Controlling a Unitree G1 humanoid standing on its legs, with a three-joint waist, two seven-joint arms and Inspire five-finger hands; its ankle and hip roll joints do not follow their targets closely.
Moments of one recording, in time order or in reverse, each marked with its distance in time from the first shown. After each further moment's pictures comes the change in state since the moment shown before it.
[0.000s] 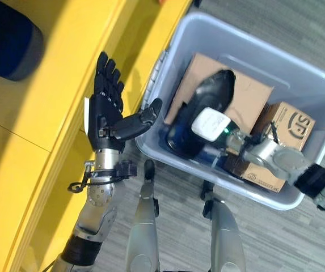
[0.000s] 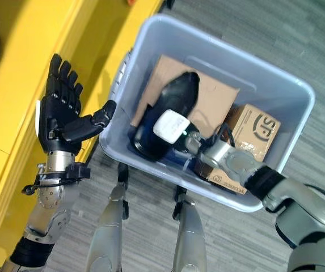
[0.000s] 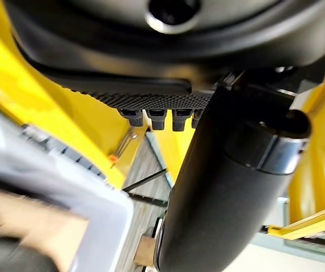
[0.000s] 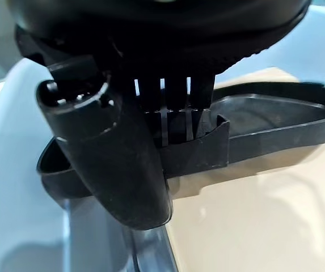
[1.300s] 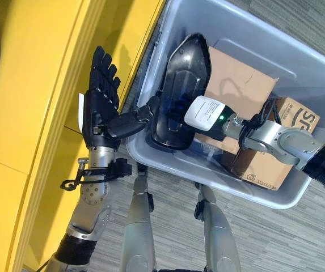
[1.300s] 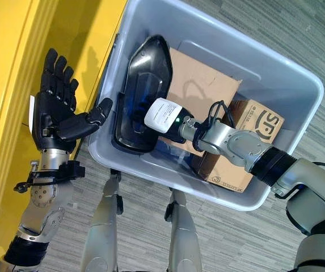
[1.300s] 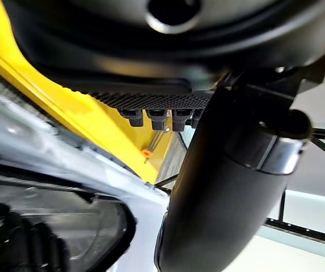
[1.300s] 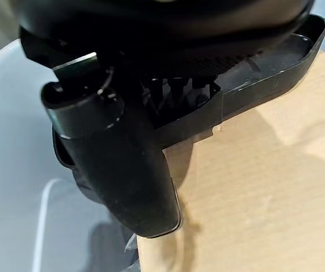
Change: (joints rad) left arm -0.023 0.030 0.015 -0.008 -0.007 0.010 -0.028; right arm -0.289 -0.009 0.131 -0.053 0.113 -0.043 0.082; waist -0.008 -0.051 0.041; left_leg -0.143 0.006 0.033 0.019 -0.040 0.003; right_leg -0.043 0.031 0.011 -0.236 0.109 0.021
